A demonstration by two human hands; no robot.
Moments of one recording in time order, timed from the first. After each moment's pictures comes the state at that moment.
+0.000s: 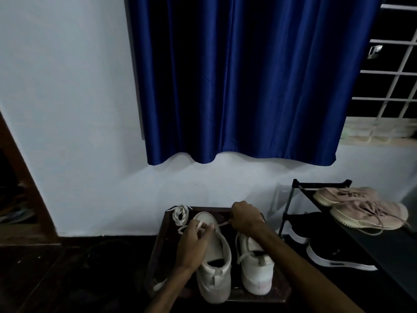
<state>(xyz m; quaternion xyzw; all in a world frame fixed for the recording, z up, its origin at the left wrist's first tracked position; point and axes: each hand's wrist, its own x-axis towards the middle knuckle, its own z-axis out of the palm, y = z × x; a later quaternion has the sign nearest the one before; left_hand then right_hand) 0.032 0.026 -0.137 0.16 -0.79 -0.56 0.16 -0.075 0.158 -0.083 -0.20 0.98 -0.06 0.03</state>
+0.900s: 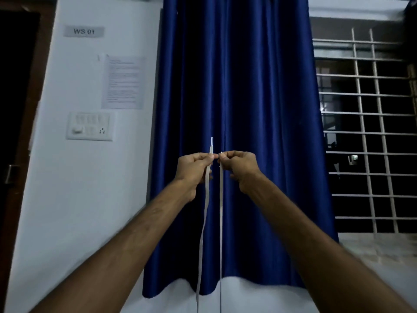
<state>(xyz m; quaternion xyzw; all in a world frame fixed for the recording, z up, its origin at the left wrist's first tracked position) 0.009 0.012 0.309 -0.11 -0.66 -0.64 0.36 -0.035 0.132 0.323 -0.27 0.65 -0.69 -0.17</state>
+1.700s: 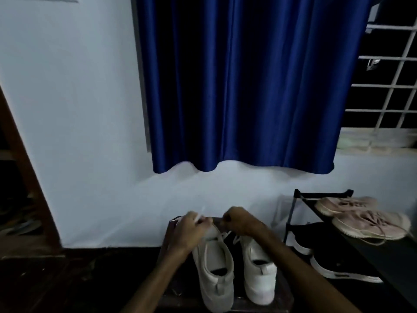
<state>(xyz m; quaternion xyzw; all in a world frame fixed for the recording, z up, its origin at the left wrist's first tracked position) 0.022 -0.003 -0.084 0.15 -0.84 -0.51 0.11 -0.079 0.149 -0.065 -0.26 0.94 -0.17 0.12</state>
